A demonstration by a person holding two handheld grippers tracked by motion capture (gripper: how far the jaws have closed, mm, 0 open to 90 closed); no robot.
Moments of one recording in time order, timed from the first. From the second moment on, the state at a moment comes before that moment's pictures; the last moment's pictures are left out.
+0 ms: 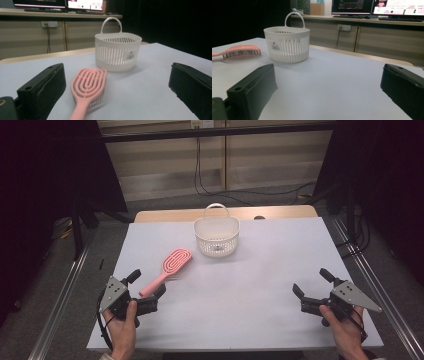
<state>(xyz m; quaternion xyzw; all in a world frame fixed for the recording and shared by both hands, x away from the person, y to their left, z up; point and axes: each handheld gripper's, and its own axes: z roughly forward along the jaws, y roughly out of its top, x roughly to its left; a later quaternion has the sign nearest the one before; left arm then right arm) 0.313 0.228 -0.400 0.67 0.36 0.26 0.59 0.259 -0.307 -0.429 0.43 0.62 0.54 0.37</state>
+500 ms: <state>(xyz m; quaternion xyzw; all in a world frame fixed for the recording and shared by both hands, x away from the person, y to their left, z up) 0.335 0.225 -0.395 0.67 0.34 0.29 0.59 0.259 -0.308 -0.429 0.43 0.61 0.55 0.38</state>
